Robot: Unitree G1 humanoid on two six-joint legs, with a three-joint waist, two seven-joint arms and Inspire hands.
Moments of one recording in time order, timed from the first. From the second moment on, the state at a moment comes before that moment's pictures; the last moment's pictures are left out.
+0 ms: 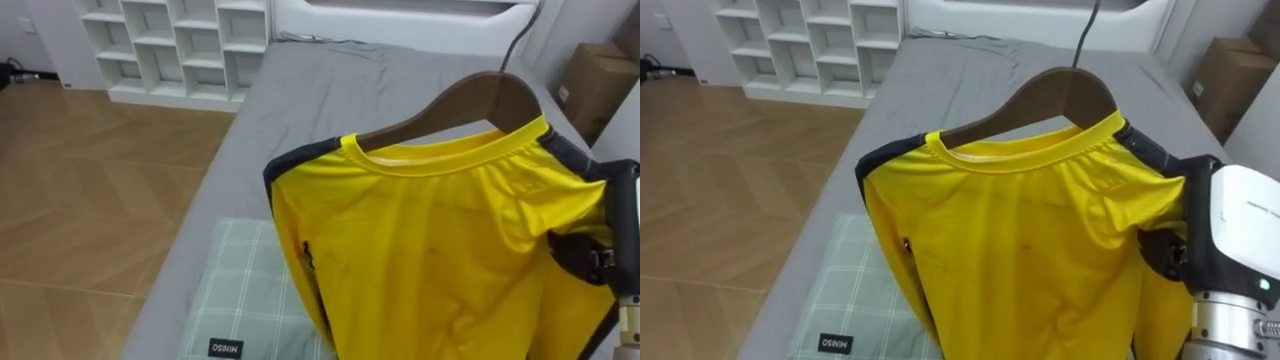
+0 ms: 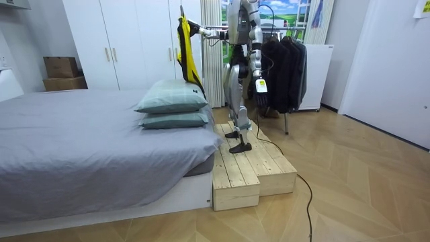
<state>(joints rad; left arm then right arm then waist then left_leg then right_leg) 0.29 0.18 0.22 1.18 0.04 0.06 0.25 0.14 -0.33 -0.11 -0.13 -0.80 0.01 -0.44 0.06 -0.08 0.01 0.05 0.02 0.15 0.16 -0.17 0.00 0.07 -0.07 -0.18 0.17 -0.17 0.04</state>
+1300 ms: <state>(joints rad) 0.25 0.21 0.18 1.24 -0.09 0.24 0.38 0.16 -0.31 -0.01 -0.13 -0.75 0.04 -0.38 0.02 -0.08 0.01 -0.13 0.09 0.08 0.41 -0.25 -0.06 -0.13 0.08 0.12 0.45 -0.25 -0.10</state>
